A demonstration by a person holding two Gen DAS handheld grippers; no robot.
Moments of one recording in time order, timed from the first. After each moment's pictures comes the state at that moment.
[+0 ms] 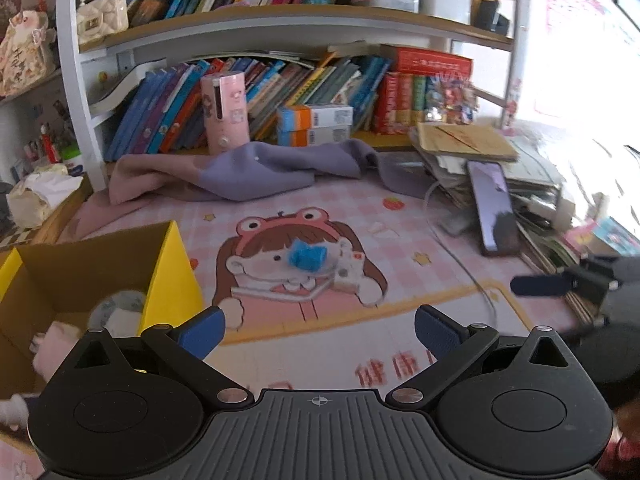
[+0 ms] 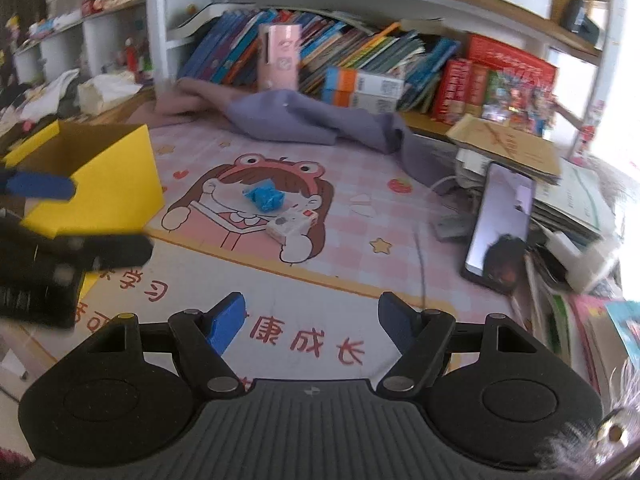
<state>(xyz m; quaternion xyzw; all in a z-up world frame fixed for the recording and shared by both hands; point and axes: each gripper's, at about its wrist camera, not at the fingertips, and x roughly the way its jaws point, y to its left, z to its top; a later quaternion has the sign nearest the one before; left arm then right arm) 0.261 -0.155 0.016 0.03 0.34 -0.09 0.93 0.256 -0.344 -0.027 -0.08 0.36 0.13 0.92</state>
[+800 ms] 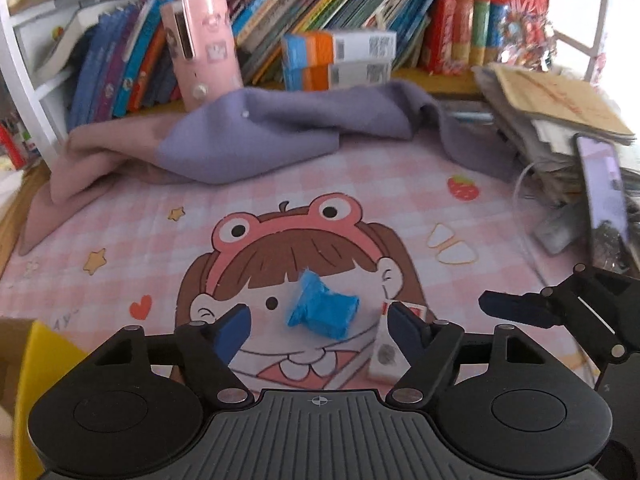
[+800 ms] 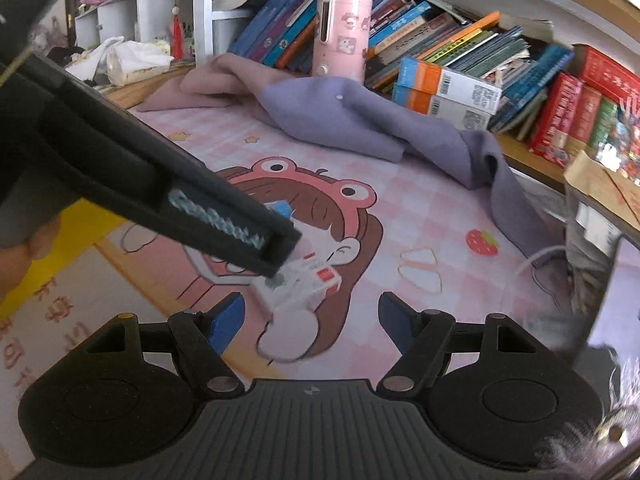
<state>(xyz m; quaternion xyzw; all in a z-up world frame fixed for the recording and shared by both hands) 0.435 -0.189 -0.057 0.06 0.44 -0.04 0.89 0.399 -0.333 -0.091 -0.12 0.34 0.25 0.90</state>
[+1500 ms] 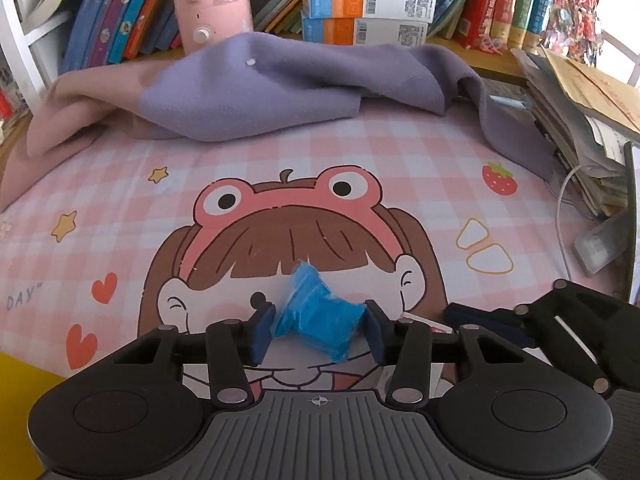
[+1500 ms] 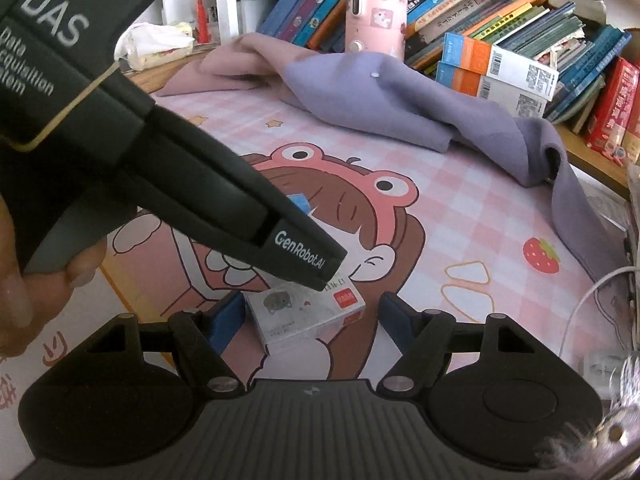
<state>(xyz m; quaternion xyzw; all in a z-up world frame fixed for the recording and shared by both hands) 0.470 -0.188 -0.088 0.01 0.49 -0.02 0.87 0.439 -0.319 -0.119 -0.11 0.36 0.31 0.87</state>
